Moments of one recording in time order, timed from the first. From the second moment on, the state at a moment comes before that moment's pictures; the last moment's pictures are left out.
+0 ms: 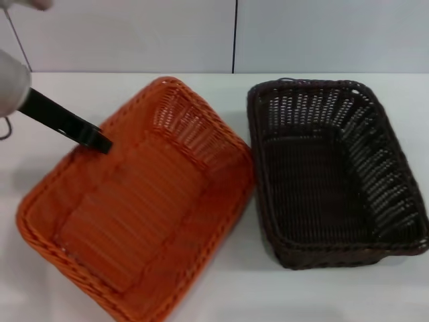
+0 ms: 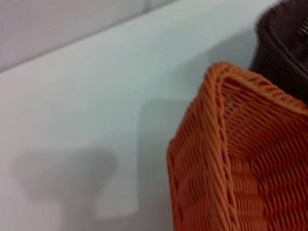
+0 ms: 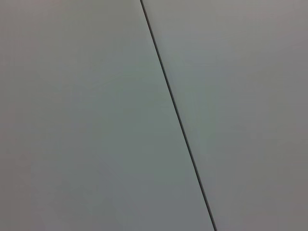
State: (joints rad) left arm -0.73 -2.01 1.03 1.36 2.62 1.72 -2.56; right arm 0.61 2.07 0.36 -0.04 -1.42 -1.34 0.39
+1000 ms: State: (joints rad) left arm -0.82 -2.06 1.19 1.13 2.52 1.69 -2.38; right arm 0.61 2.07 0.36 -0.02 -1.42 -1.34 0.39
